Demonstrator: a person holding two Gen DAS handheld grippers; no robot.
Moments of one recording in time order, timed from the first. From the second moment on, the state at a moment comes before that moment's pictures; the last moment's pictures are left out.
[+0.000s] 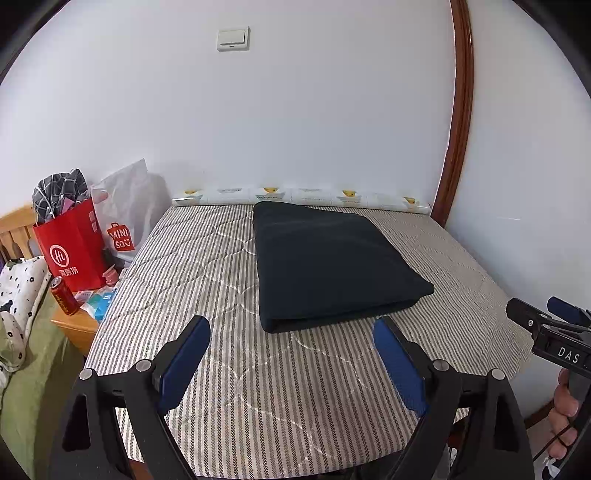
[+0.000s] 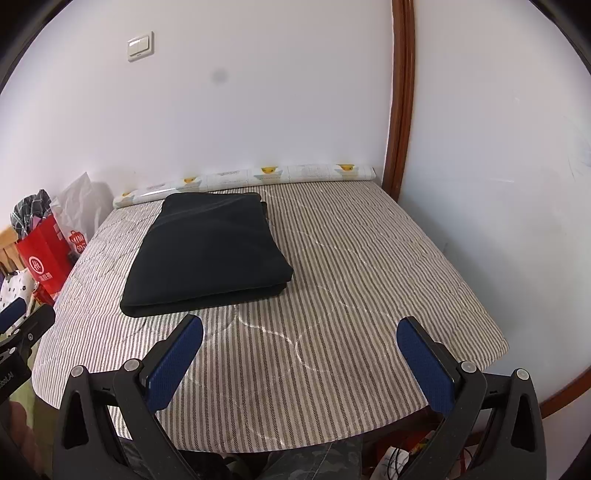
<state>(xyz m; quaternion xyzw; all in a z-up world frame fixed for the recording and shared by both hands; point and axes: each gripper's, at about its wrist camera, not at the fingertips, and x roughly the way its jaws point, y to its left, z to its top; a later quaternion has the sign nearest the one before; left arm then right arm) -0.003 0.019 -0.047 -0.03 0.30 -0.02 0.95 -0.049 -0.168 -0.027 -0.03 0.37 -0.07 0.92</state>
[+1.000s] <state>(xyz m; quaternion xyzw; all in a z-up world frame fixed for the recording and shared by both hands) -0.005 0.022 -0.042 -0.03 0.30 -0.02 0.95 -0.047 -0.174 -0.024 -0.03 0.37 -0.07 0.92</state>
